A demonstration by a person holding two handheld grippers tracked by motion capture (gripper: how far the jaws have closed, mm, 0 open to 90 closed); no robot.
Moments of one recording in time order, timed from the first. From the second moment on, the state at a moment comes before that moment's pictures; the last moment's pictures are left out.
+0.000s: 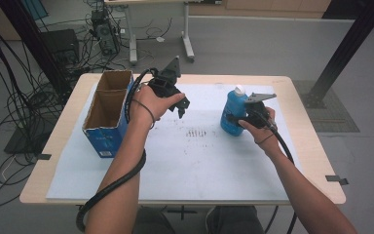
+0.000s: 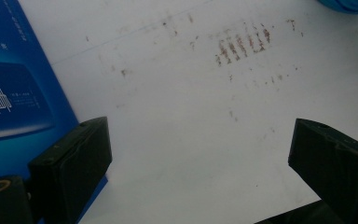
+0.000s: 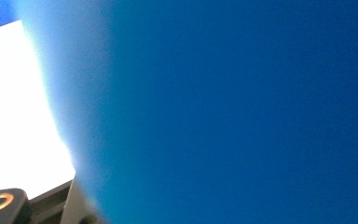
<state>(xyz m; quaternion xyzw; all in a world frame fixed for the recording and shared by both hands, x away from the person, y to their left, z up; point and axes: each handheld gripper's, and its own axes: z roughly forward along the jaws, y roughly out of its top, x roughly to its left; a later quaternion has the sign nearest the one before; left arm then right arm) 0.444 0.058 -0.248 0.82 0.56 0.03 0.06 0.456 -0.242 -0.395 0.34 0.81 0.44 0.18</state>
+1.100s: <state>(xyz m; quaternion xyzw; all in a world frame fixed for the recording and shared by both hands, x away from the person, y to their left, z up) 0.443 0.057 -0.248 0.82 0.56 0.03 0.07 0.456 -0.242 -0.396 0.34 0.81 0.44 0.18</state>
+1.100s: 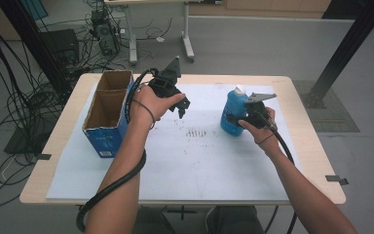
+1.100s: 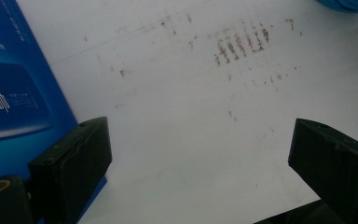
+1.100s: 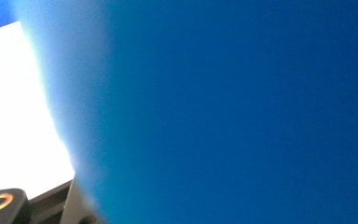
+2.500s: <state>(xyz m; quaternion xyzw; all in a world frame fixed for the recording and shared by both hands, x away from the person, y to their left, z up) 0.442 0.055 -0.247 0.82 0.56 0.03 0.07 0.456 -0.242 -0.396 0.34 0.81 0.44 0.18</state>
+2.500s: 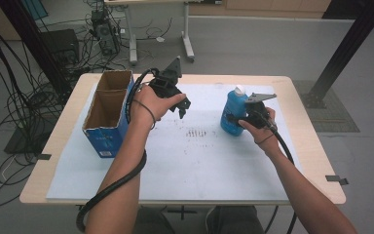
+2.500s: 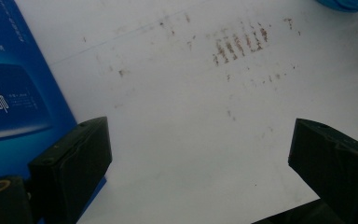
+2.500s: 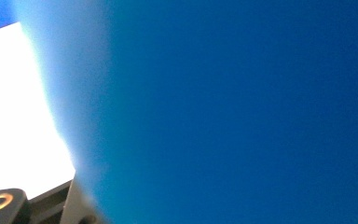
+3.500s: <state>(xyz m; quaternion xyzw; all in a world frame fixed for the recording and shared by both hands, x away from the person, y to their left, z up) 0.442 0.054 -0.248 0.83 0.56 0.03 0.06 0.456 -0.242 -0.396 0.34 0.81 0.44 0.18</state>
